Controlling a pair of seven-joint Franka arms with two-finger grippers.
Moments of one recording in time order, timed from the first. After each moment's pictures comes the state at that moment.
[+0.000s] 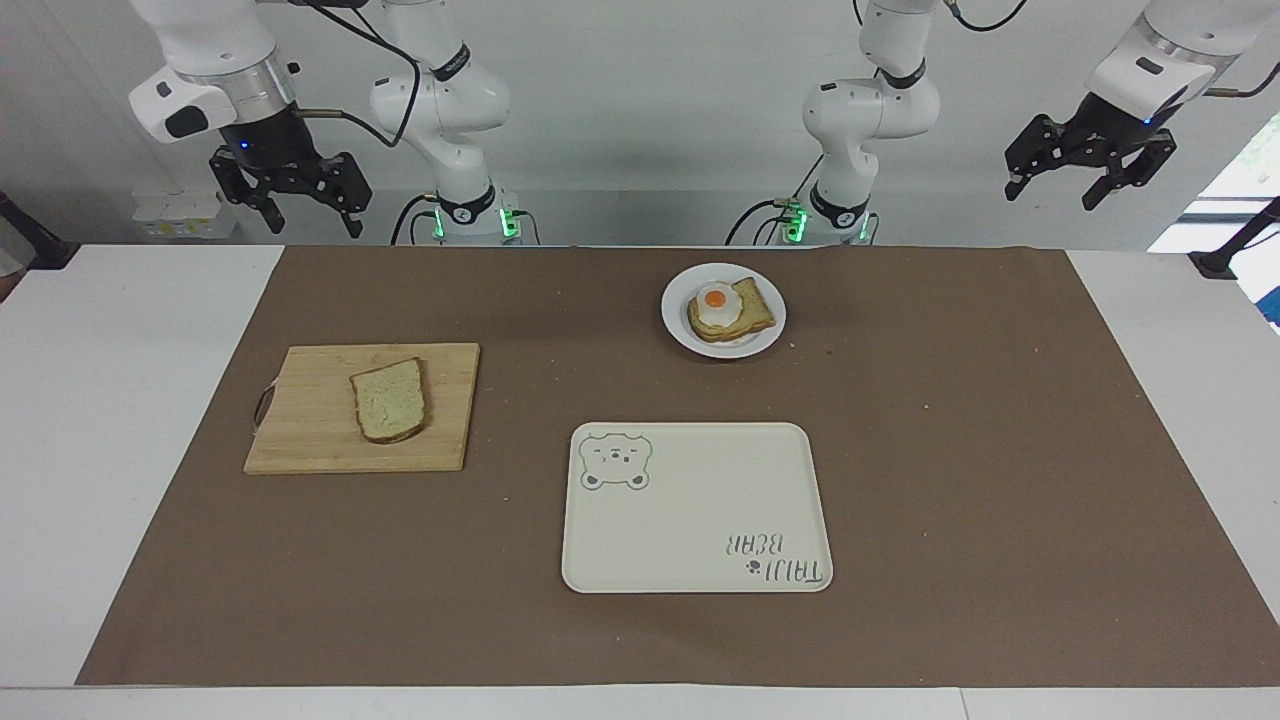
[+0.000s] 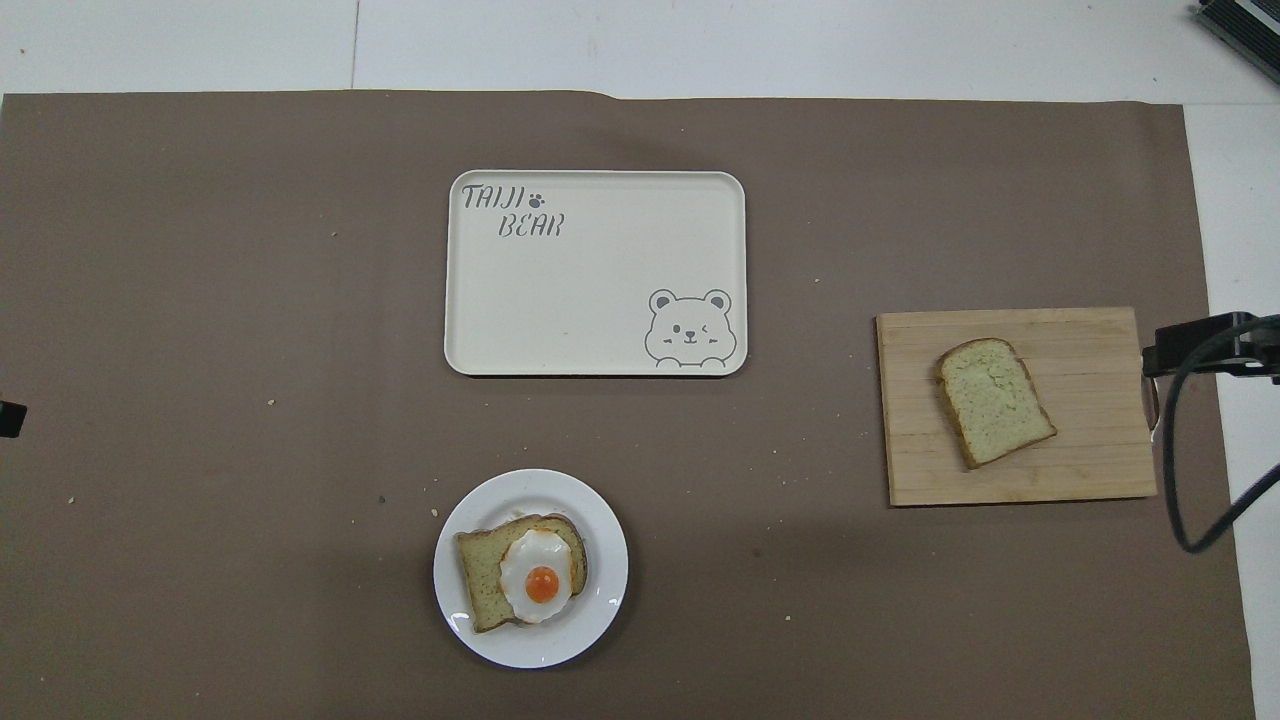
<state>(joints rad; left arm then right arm) -0.01 -0.08 0.03 -1.47 -0.02 1.30 0.22 0.11 -0.09 -0.12 -1.57 -0.03 1.49 0.07</state>
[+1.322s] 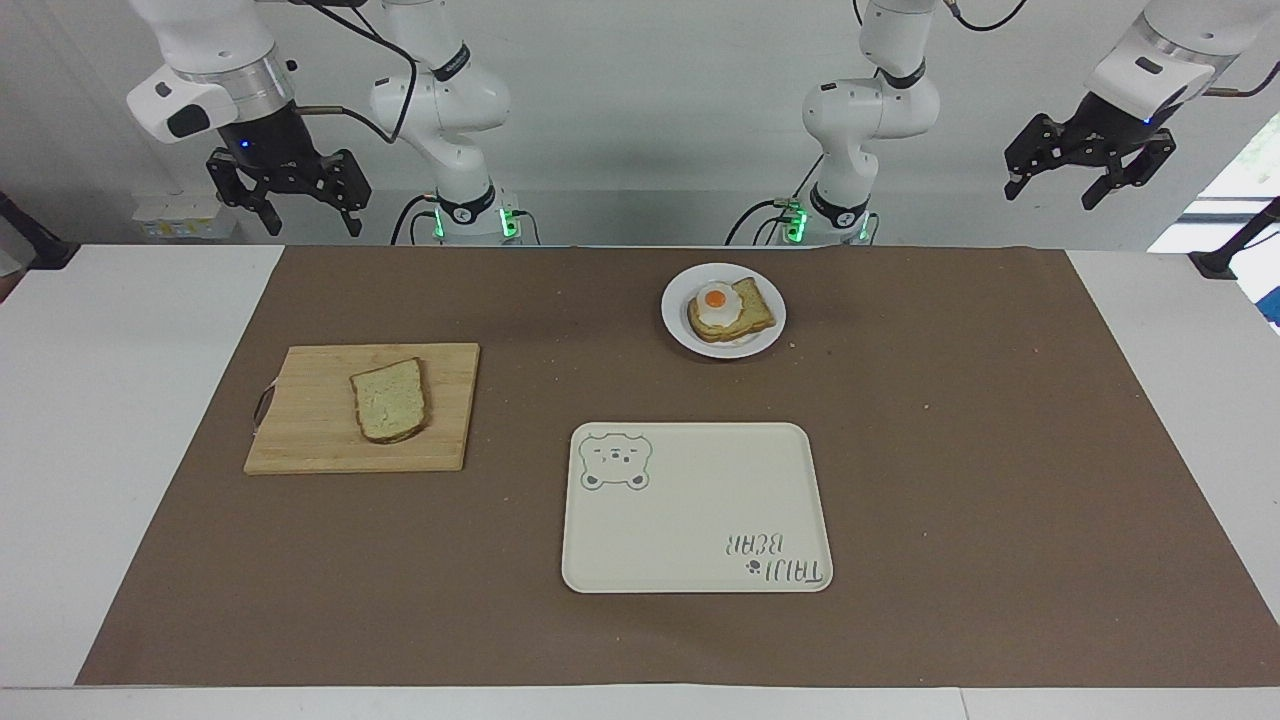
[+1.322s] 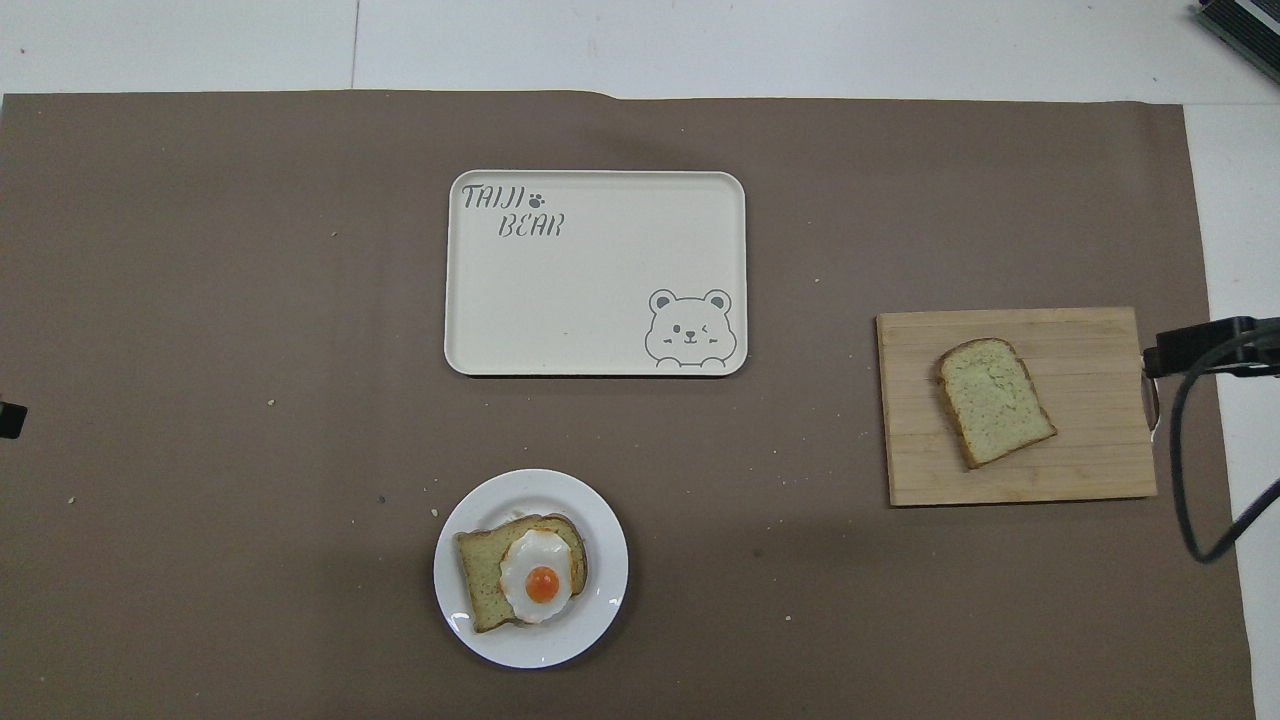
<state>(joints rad) -0.01 -0.08 0.03 -1.47 -0.02 1.30 0.22 0.11 -0.08 -0.12 -1.57 -0.03 1.50 0.01</state>
